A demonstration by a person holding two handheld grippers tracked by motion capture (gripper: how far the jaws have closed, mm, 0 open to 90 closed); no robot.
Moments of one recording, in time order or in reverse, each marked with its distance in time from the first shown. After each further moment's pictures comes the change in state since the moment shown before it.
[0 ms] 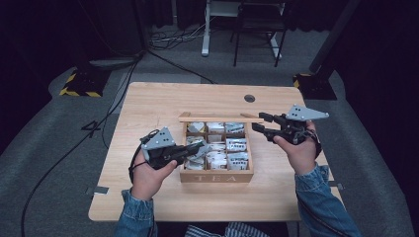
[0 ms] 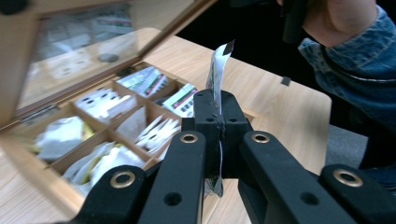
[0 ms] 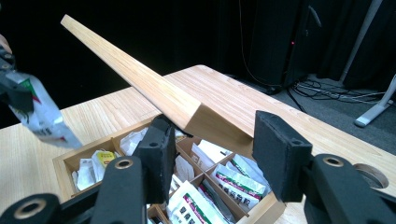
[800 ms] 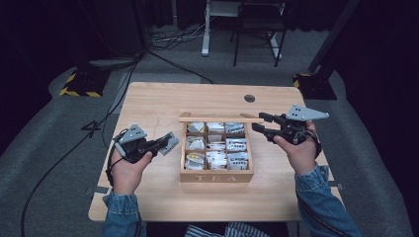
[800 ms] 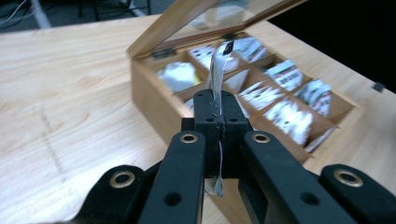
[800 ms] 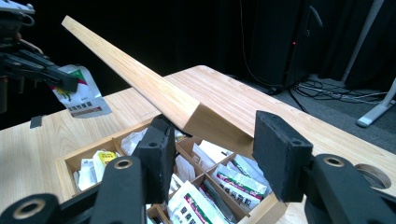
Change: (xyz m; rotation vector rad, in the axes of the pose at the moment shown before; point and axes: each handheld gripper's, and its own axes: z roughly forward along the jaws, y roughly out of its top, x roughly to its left) left arm 0.055 -0.035 -0.034 0.049 0.273 -0.198; right arm -0.001 -0.001 0.000 -0.004 0.006 0.003
